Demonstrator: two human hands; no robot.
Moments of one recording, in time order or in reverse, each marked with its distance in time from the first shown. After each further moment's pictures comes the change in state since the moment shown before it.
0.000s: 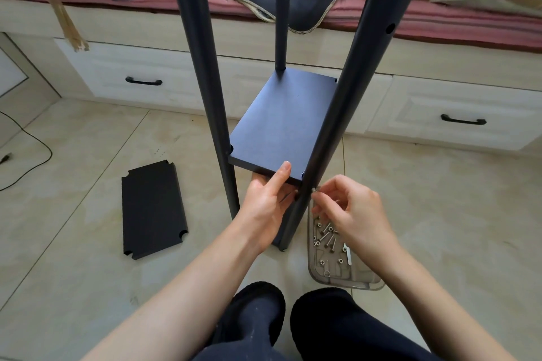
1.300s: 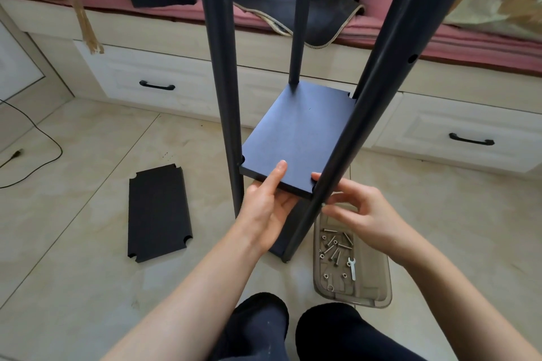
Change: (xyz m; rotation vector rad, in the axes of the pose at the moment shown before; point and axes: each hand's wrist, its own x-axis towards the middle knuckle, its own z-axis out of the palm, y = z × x) left_hand 0.007 0.020 -0.006 -0.265 0.098 -0.036; right_hand 0.028 -0.004 -0.021 0.188 -0.314 -0.026
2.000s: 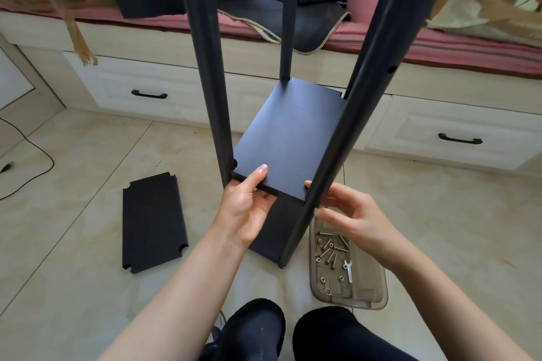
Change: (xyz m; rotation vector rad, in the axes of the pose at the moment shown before) left_hand 0.011 0.015 -0.009 -0.084 -0.010 0.063; right_hand -0.001 0.012 0.003 0.174 0.005 -0.015
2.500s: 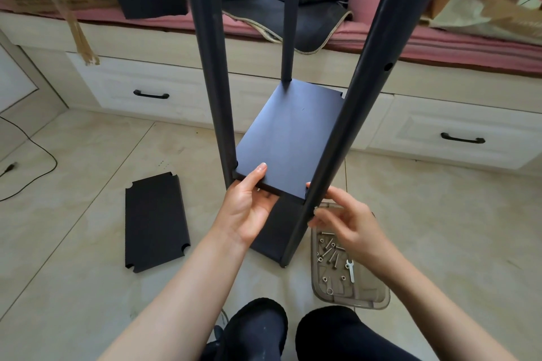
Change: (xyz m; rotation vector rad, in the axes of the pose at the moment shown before) left_hand 0.000 0.003 -0.001 -0.105 -0.022 -0.079; right_hand -0.002 0.028 0.014 -0.069 0.087 -0.079
